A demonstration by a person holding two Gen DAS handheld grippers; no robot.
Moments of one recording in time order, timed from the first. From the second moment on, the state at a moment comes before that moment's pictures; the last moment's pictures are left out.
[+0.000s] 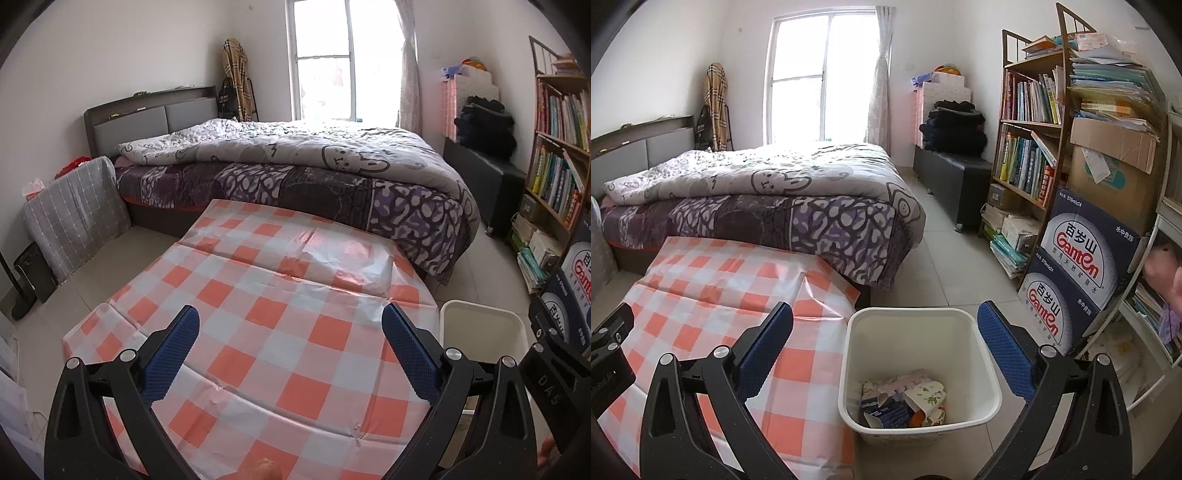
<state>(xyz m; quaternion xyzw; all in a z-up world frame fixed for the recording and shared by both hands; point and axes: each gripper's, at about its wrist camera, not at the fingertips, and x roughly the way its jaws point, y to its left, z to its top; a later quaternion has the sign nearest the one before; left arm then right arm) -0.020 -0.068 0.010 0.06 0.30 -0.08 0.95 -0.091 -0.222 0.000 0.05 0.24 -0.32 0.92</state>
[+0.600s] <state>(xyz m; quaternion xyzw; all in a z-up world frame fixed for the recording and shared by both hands) -0.017 -0.072 0.010 0.06 0.30 -0.08 0.95 -0.091 -0.224 -0.002 0.05 0.24 -0.31 0.92</state>
